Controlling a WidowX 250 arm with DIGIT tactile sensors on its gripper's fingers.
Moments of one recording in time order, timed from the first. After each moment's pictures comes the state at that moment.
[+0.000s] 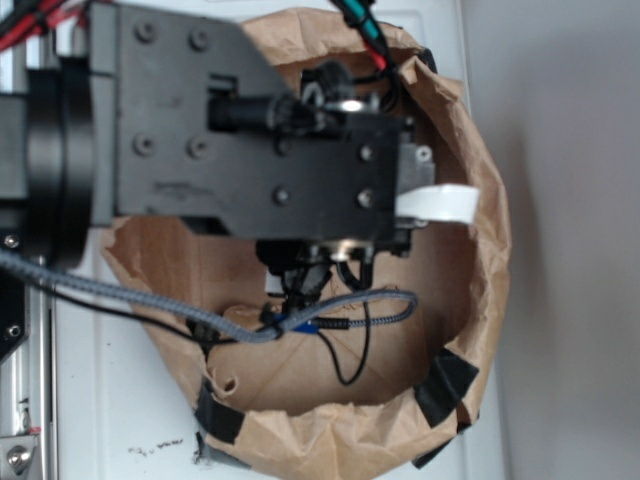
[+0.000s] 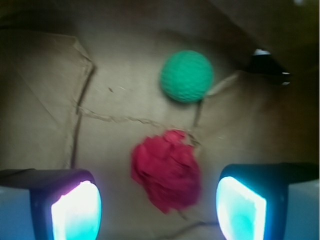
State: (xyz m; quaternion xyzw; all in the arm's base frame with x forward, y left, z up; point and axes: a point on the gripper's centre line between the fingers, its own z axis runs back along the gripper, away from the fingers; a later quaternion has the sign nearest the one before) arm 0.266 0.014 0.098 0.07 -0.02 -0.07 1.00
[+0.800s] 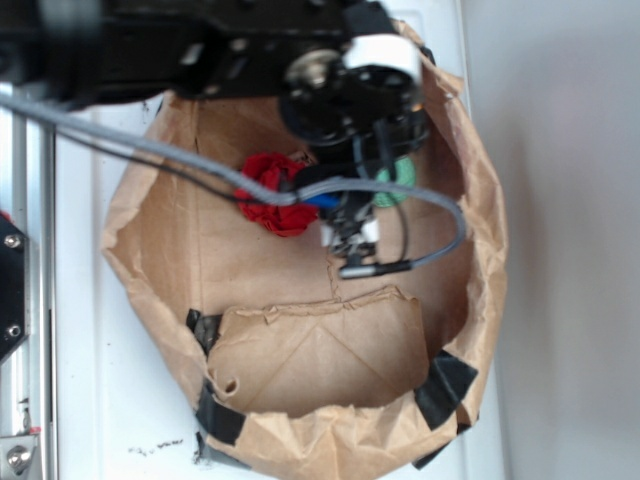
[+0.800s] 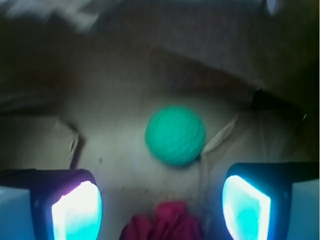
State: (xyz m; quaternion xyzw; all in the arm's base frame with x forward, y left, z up) arm 0.301 0.049 0.090 -0.02 -0.13 0.00 0.99
